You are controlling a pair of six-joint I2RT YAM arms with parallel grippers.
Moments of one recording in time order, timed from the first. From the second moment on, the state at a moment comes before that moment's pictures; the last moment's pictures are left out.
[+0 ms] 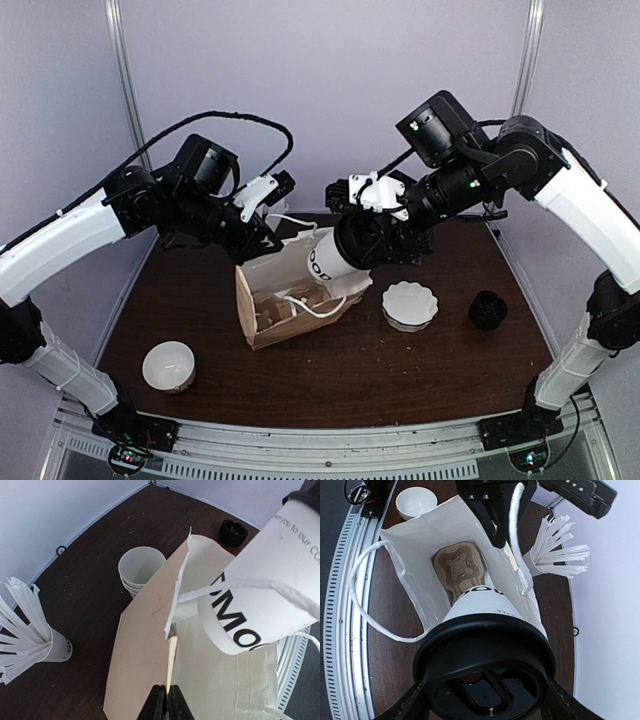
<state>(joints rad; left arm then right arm) -0.86 1.43 1.52 -0.81 0.12 0.06 1.01 1.60 2.04 -1.24 -0.03 -0.63</state>
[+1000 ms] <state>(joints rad) -0.99 1.37 1.46 -0.73 0.15 -0.06 1.23 1.66 1.84 -1.17 0.28 -0.74</state>
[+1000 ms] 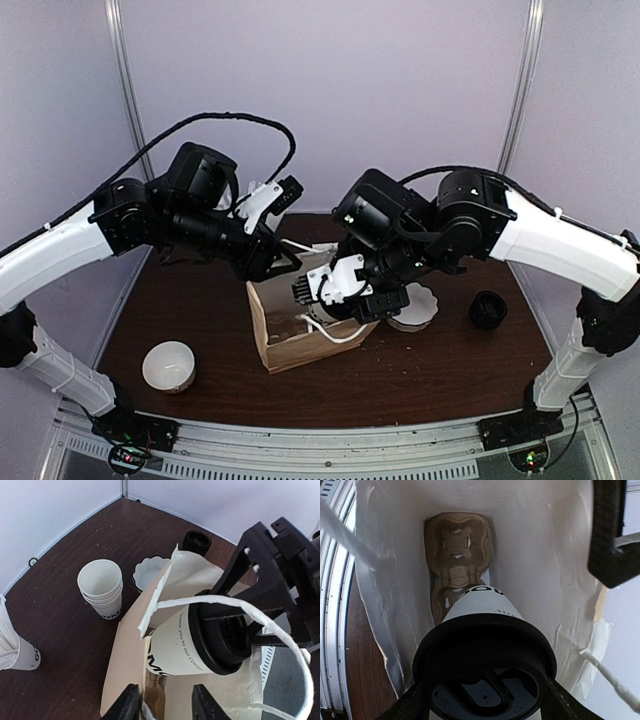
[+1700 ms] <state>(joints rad) -0.92 1.28 1.51 -0.73 0.04 -0.02 1.24 1.66 1.76 -1.21 0.25 -0.89</state>
